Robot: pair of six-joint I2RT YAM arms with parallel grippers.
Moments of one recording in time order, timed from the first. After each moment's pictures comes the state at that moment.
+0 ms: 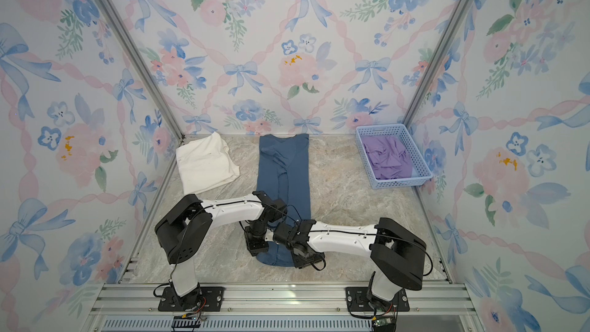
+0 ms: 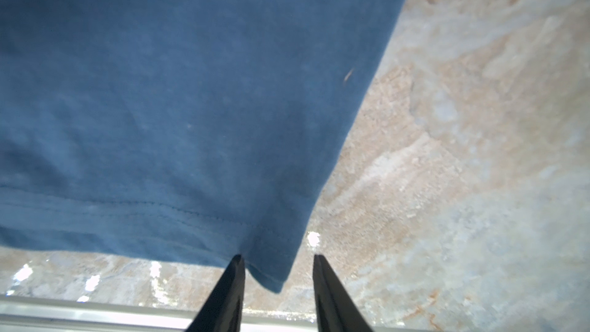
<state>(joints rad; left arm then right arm) -0.85 1.87 1.18 -1.23 0.10 0.40 1.15 1.61 0.96 -0.93 0.09 0.83</state>
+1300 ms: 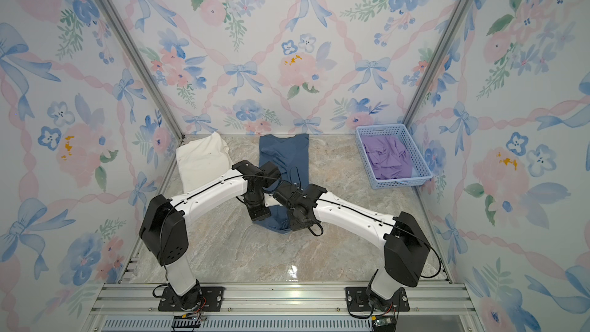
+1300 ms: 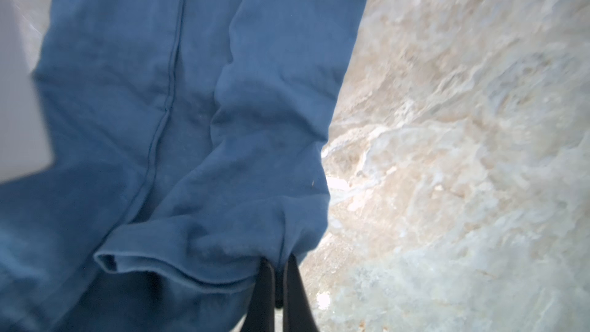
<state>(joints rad) -0.68 1.81 1.54 -1.30 0.06 0.45 0.91 1.62 1.35 -1.08 0.22 0.60</state>
